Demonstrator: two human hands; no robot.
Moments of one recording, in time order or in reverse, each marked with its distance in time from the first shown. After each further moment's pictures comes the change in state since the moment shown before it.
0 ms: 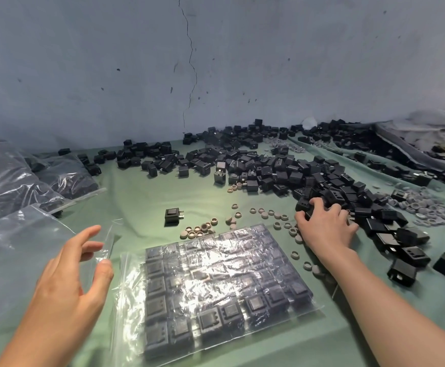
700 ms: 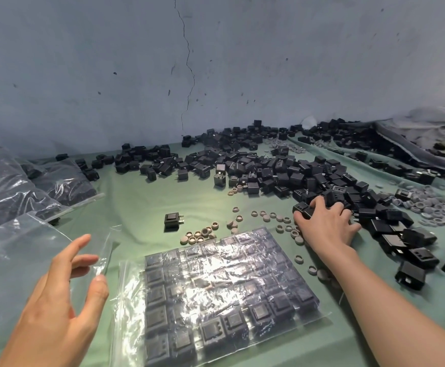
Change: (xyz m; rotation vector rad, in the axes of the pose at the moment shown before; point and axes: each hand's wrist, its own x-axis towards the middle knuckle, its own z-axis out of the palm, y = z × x) left_hand 0.000 -0.025 0.004 -0.030 0.055 0.052; right_hand 0.009 -0.008 0.003 0.002 0.013 0.039
